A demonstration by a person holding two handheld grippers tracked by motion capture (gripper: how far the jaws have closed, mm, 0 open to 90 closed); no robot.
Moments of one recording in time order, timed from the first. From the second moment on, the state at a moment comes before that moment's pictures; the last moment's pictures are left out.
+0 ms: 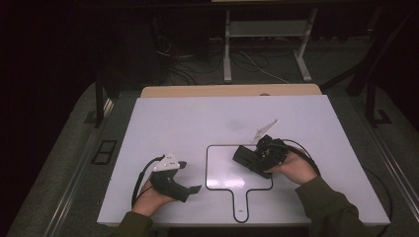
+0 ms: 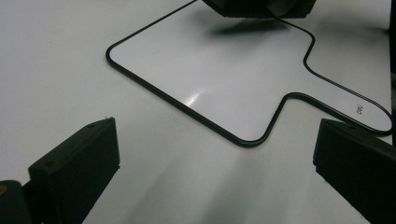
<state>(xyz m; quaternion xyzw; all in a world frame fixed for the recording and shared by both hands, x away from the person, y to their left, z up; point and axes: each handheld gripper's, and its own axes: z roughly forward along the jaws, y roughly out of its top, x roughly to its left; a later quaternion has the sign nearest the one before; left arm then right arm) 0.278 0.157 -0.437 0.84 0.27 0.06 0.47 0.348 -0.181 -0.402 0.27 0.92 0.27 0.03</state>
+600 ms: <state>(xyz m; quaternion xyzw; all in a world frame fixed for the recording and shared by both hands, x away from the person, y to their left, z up) 0.277 0.159 -0.437 0.84 0.28 0.07 0.47 0.380 -0.193 -0.390 0.31 0.90 0.30 0.04</state>
